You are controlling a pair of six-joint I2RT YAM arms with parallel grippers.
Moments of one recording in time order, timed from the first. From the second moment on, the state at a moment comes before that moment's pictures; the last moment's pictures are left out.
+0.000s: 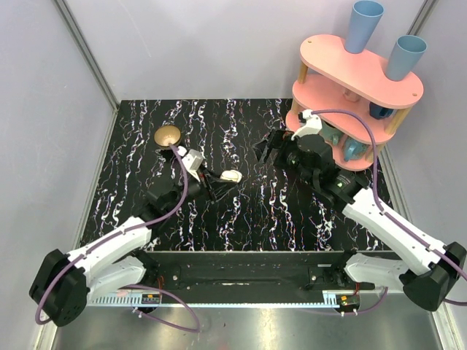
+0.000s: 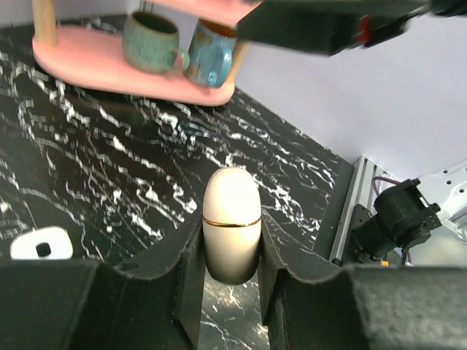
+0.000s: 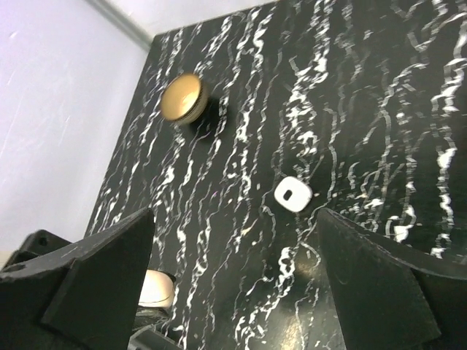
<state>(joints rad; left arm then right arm) -0.64 0.95 0.46 0.57 0.43 -0.41 0.73 1.13 1.11 -0.24 0.20 0.65</state>
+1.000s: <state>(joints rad) -0.64 1.81 0.44 1.10 0.41 -1.05 0.72 0.99 1.03 -0.29 0.45 0.66</state>
